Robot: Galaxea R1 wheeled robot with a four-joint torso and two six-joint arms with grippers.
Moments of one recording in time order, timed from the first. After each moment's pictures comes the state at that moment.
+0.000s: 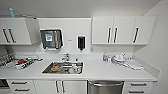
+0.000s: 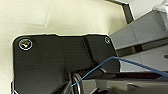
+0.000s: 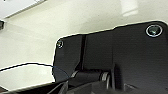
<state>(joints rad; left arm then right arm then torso) 1.52 2.70 -2.15 0.05 -0.13 0.02 -1.49 2.83 -2.30 -0.09 0.06 0.10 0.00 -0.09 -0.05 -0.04</state>
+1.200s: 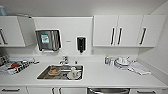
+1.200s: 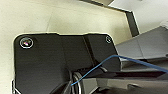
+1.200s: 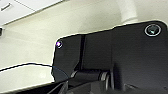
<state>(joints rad) 1.53 2.71 -2.16 0.05 -0.13 0.02 -1.49 2.83 -2.30 -0.09 0.06 0.10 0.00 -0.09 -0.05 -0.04</state>
